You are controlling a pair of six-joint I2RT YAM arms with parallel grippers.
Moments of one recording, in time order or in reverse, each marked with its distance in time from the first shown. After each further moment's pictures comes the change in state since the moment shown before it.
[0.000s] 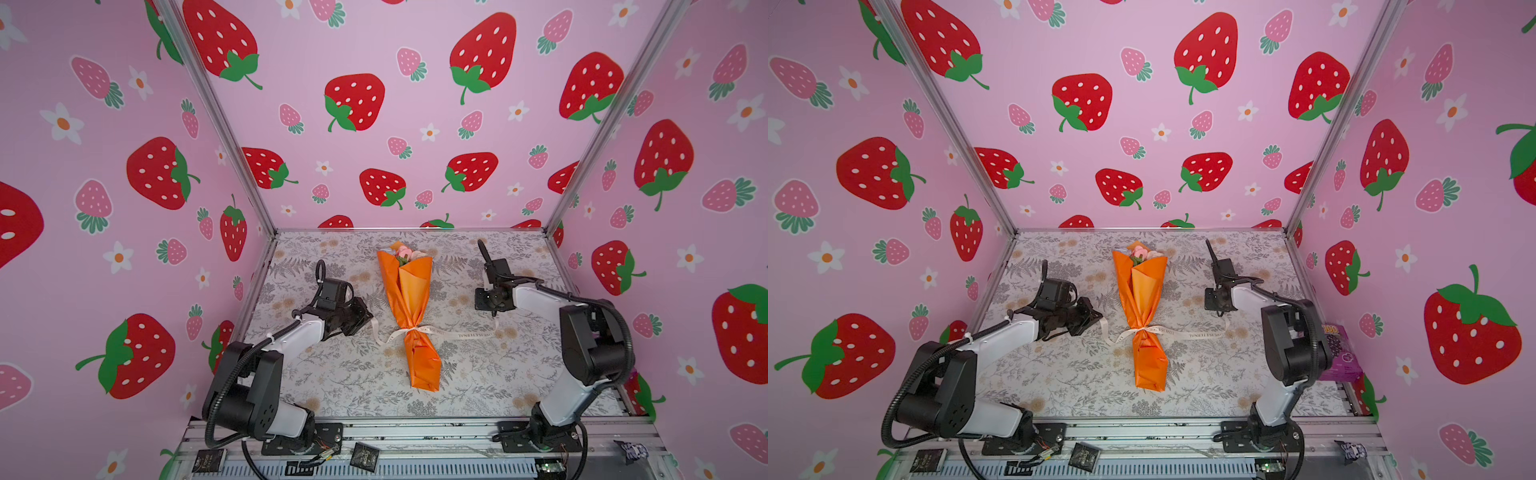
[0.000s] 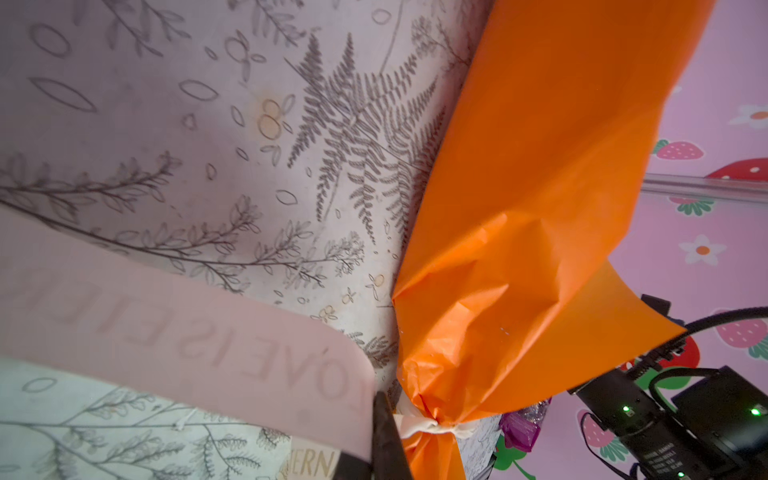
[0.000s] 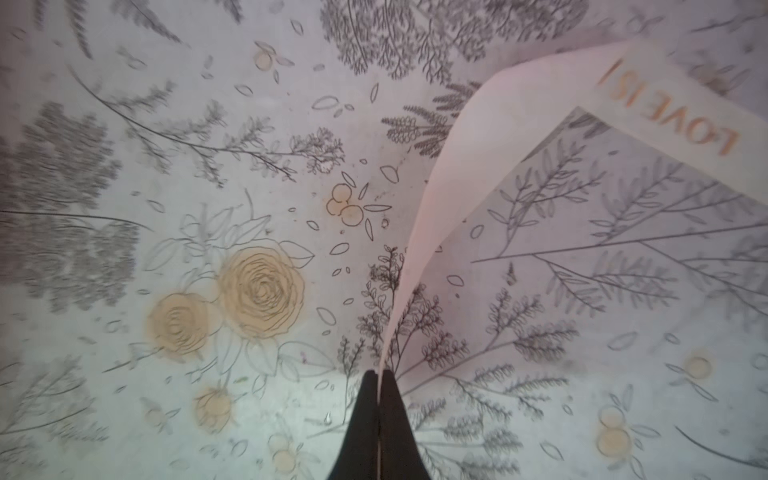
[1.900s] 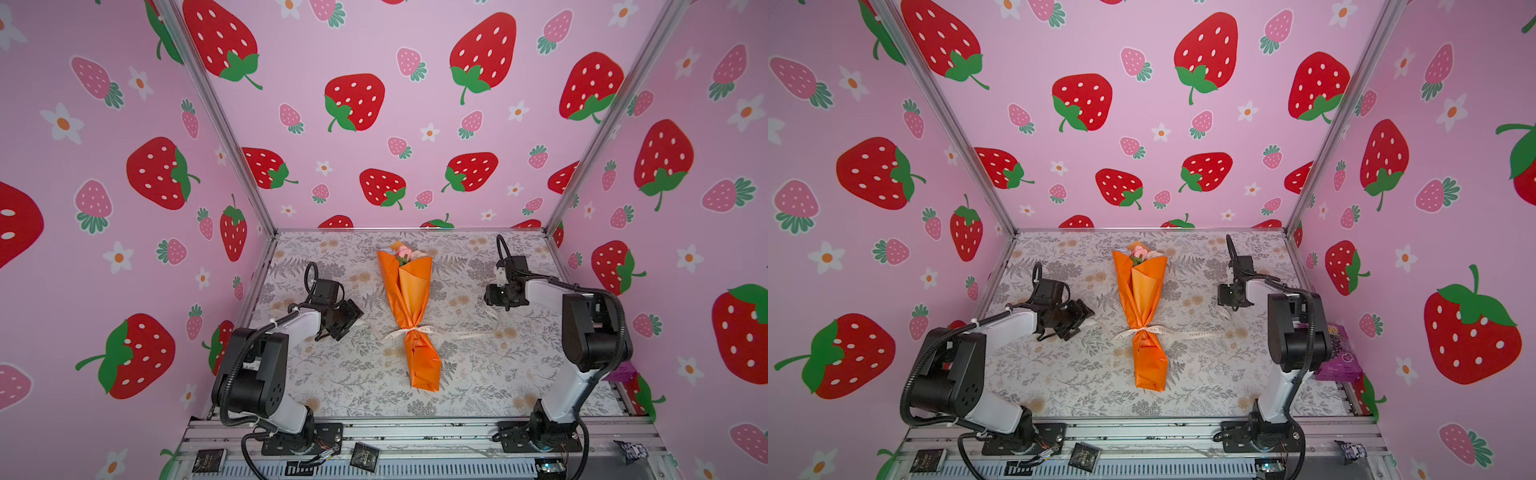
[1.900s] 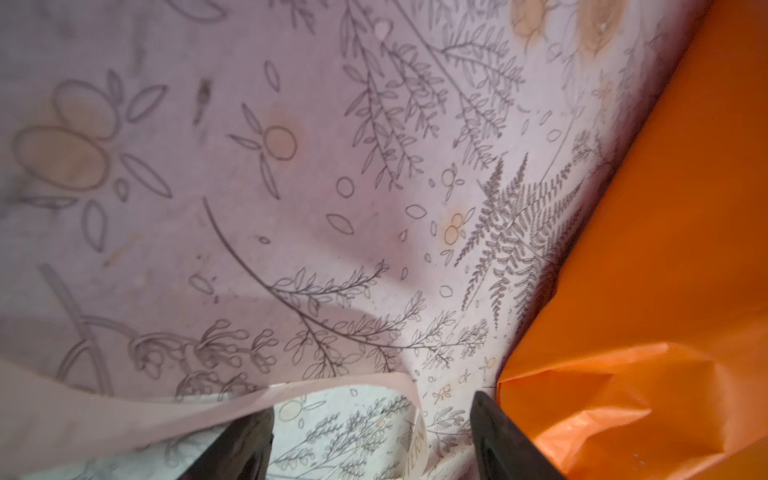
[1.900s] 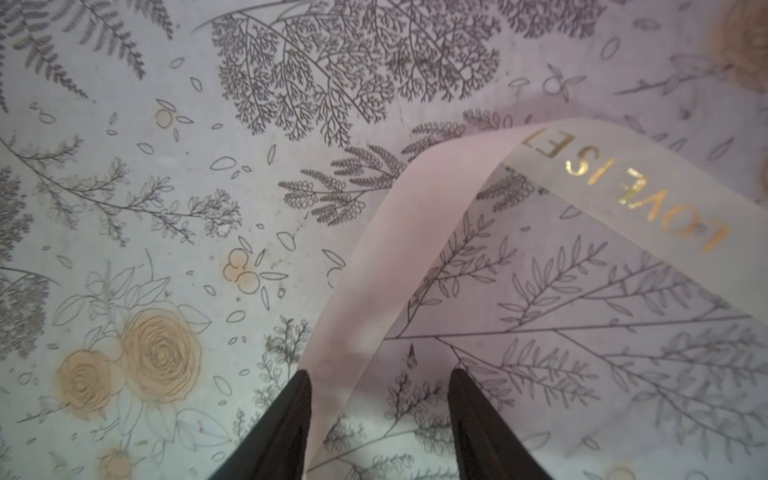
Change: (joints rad) left arm 0.118 0.145 0.033 -0.070 -0.122 0.046; right arm -0.150 0.173 0.065 0.047 -0.109 -0.175
